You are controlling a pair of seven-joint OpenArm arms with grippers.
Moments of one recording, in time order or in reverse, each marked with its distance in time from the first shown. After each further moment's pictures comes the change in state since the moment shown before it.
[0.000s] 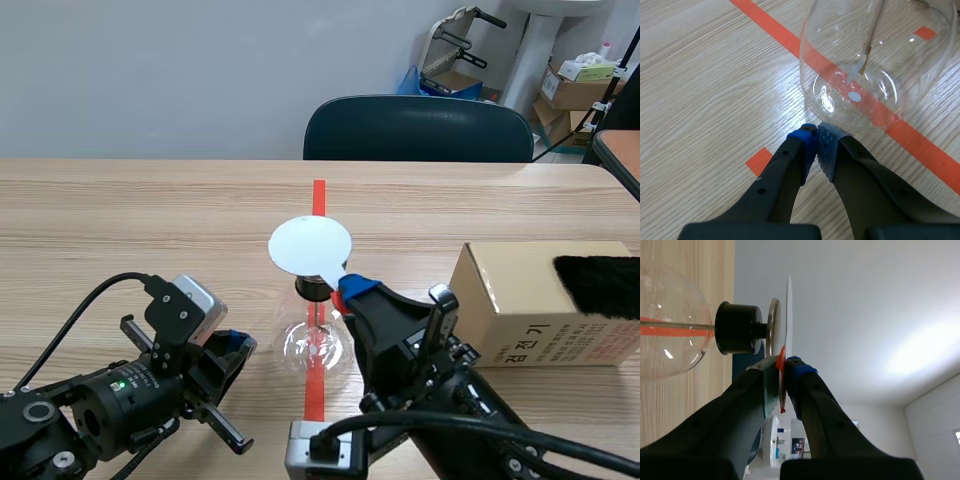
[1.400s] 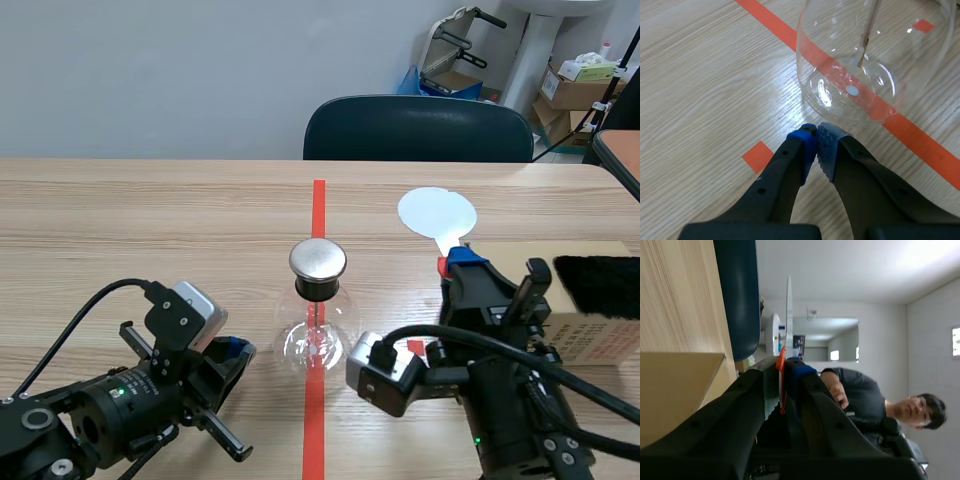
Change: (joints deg) left arm 0.9 0.0 0.0 0.0 0.0 0.0 0.4; right arm 0.0 0.0 0.0 0.0 0.1 0.0 -29.5
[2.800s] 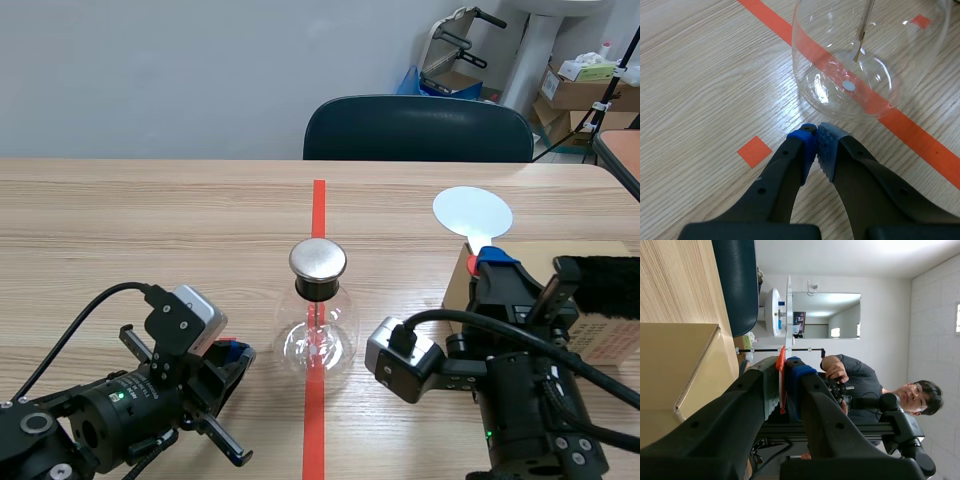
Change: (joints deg) left arm 0.2 0.0 0.0 0.0 0.0 0.0 0.0; right arm 0.0 0.0 0.0 0.0 0.2 0.0 -5.7
